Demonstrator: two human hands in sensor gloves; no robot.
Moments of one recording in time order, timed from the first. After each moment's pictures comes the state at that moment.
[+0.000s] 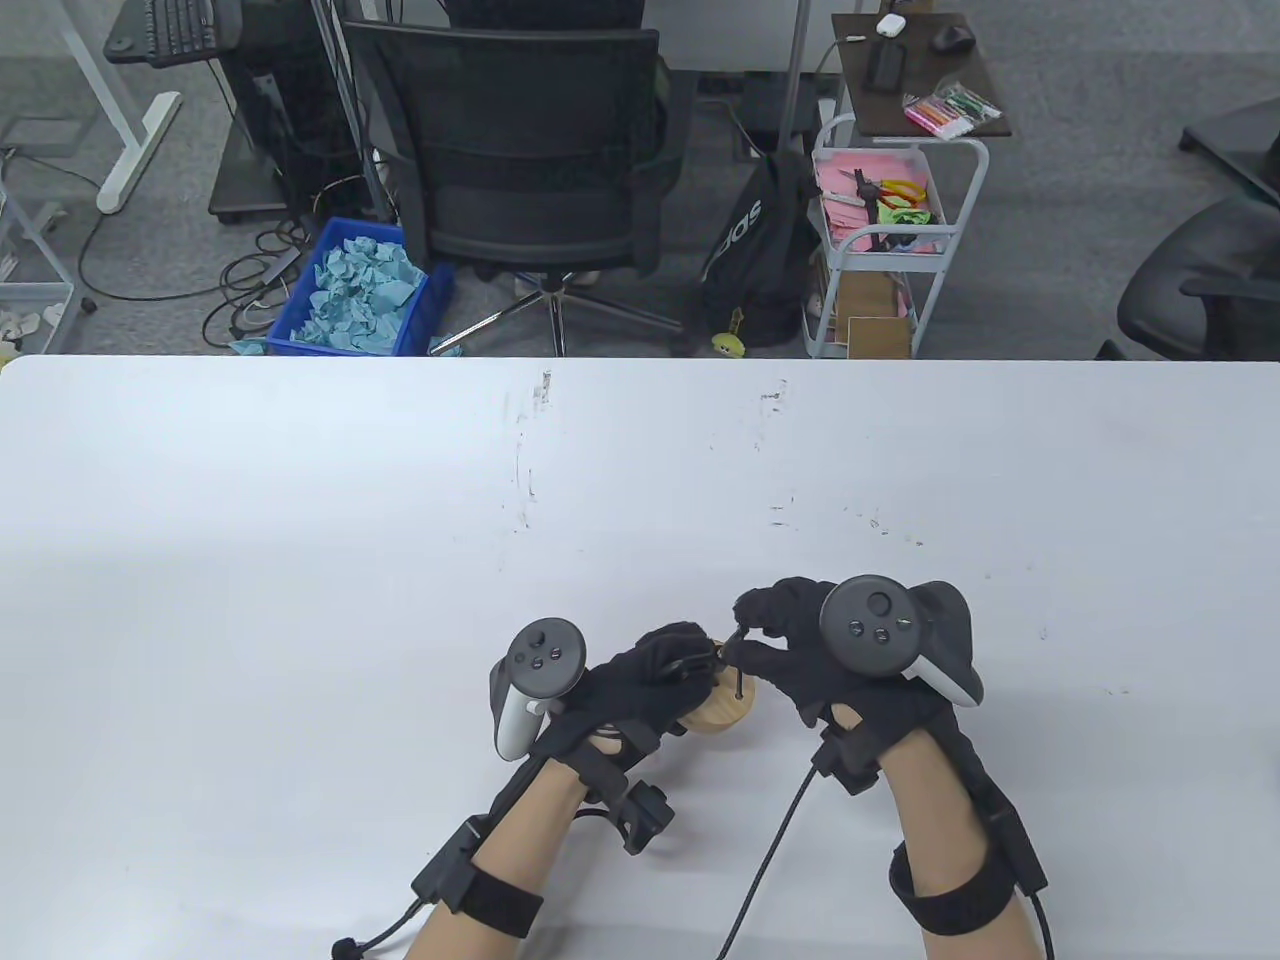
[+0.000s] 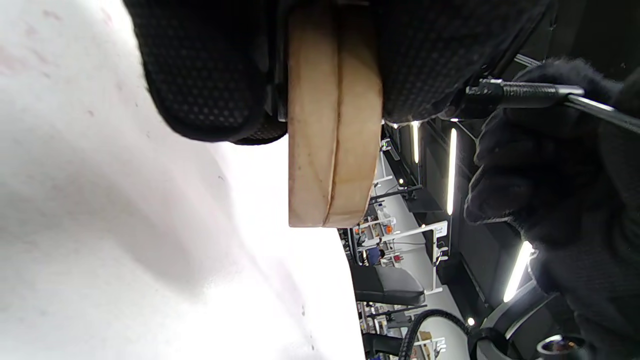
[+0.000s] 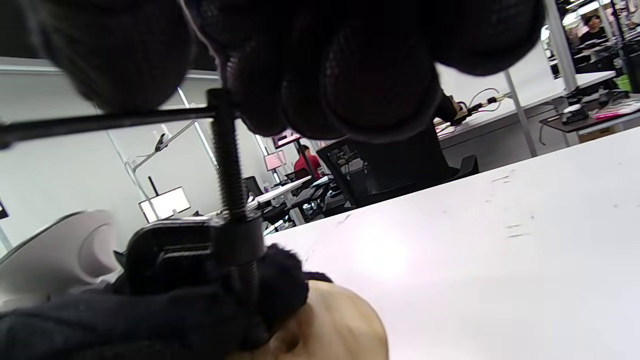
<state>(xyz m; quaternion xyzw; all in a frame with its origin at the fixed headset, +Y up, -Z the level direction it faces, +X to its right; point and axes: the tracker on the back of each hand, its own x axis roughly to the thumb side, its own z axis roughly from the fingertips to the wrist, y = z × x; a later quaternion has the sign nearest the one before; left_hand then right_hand) -0.084 -0.773 -0.305 -0.15 -0.16 0.59 0.78 0.144 -0.631 -0.303 0.22 -0.03 0.95 0.24</state>
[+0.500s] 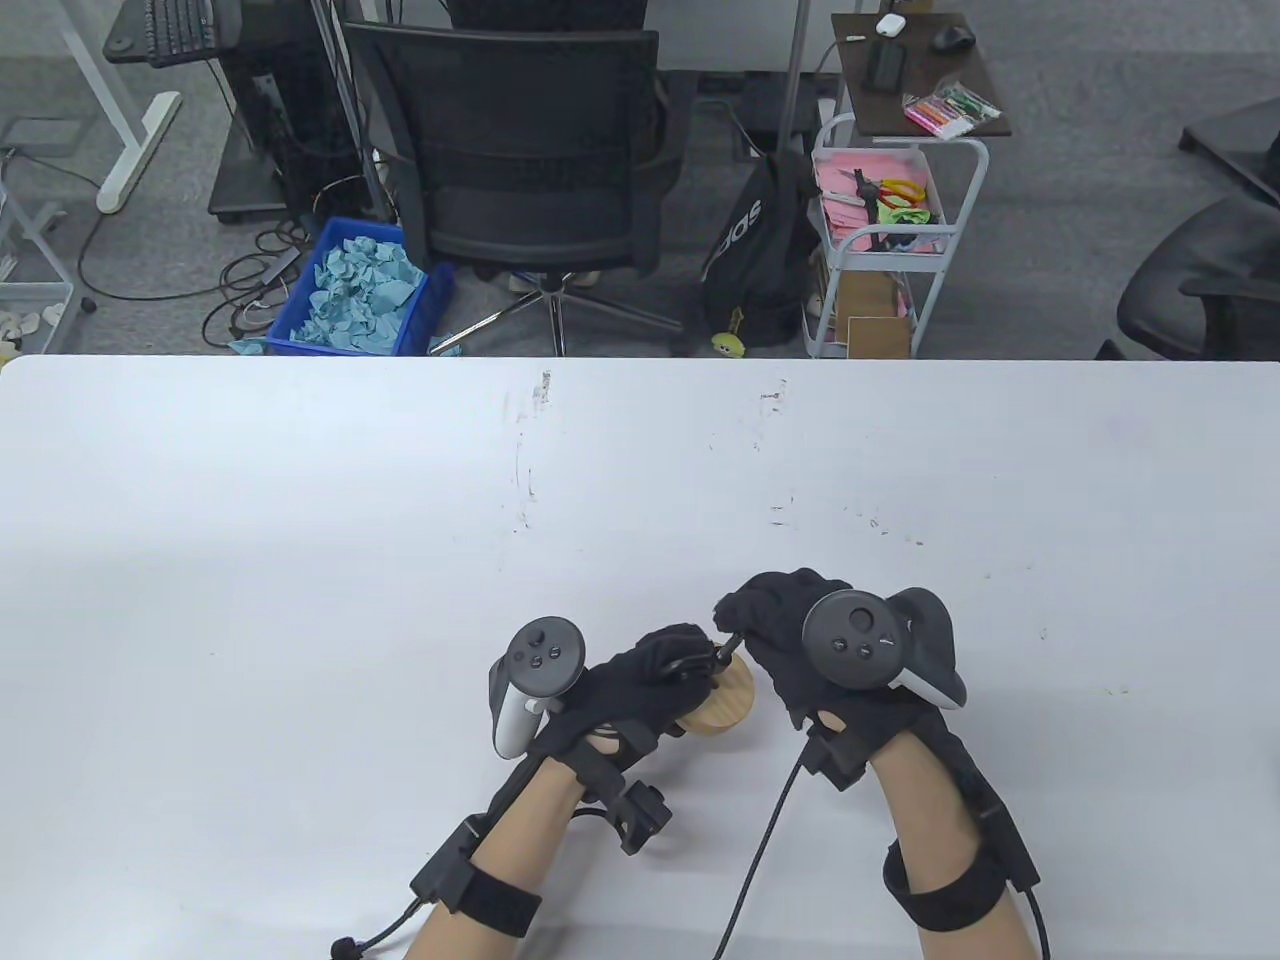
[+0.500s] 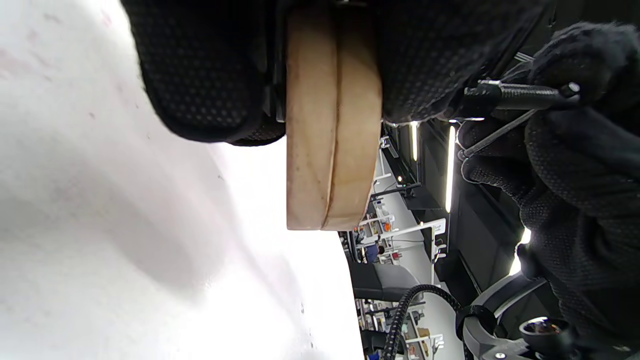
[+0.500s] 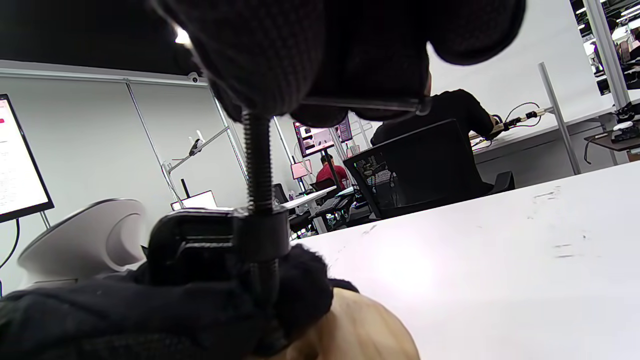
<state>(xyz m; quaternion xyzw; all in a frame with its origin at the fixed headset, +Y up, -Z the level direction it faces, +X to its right) -0.086 -0.771 -0.305 -0.15 -0.16 0.59 0.77 0.135 -0.634 -0.301 0.25 -0.06 0.94 0.23</state>
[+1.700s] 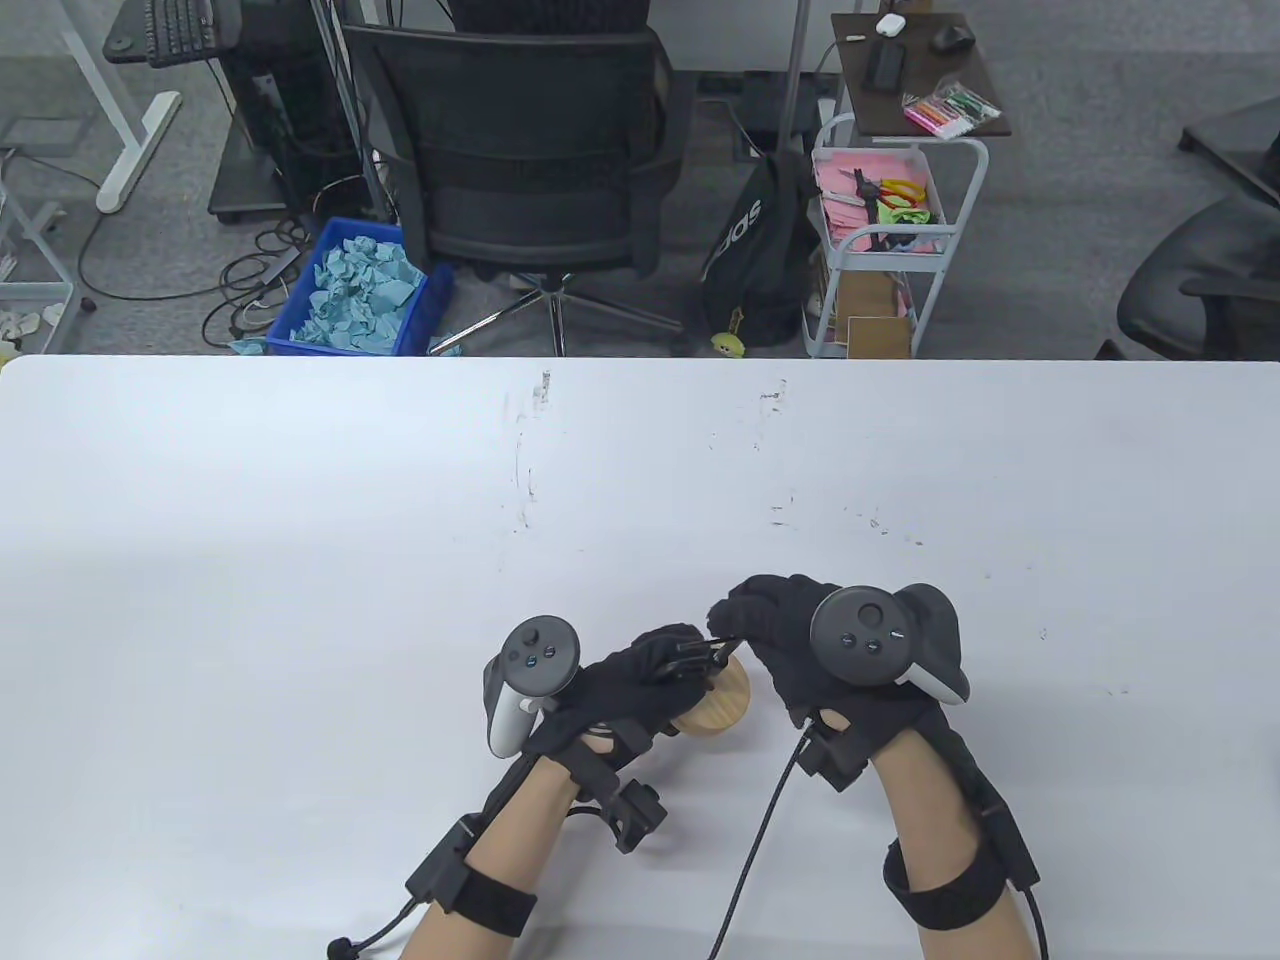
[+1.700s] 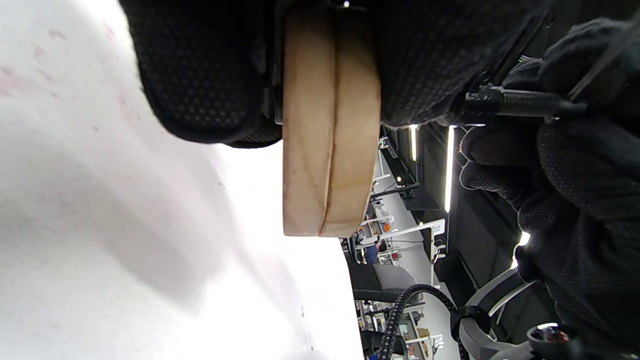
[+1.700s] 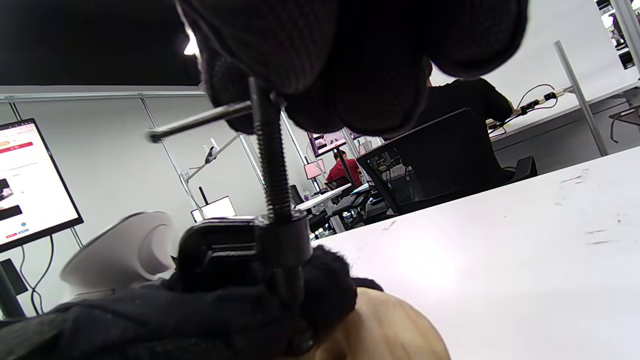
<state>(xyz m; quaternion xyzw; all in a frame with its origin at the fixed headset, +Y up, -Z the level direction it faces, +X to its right) -0.088 -0.769 -0.305 -0.16 -0.16 0.60 0.77 0.138 -0.630 -0.301 0.27 -0.05 0.92 0.27</state>
